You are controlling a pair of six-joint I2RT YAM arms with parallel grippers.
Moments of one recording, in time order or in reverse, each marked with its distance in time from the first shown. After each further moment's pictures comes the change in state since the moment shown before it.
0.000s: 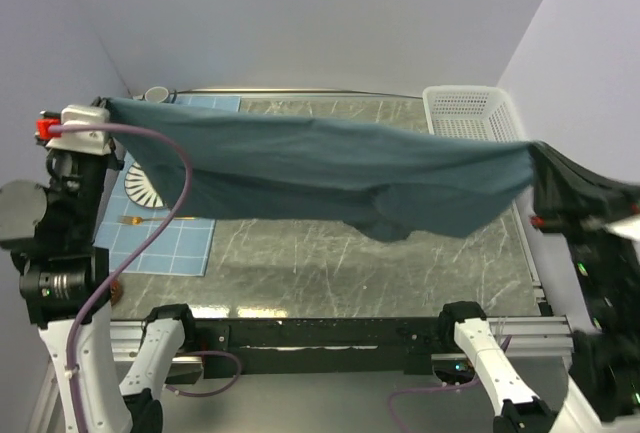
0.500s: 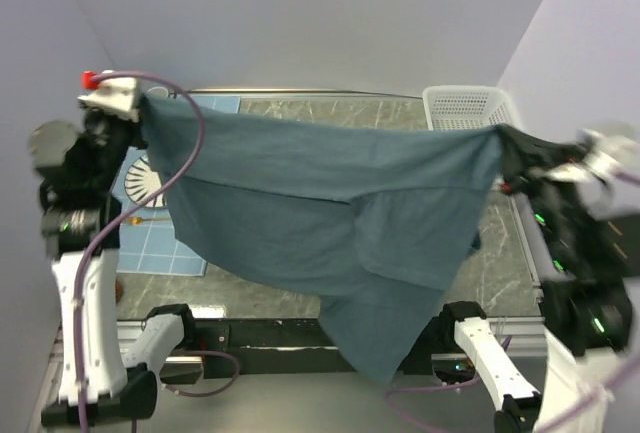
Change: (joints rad) left arm 0.000 0.174 -0.042 0.010 0.105 -0.015; right arm 0.000 0.029 -0.176 0.082 0.007 -0.097
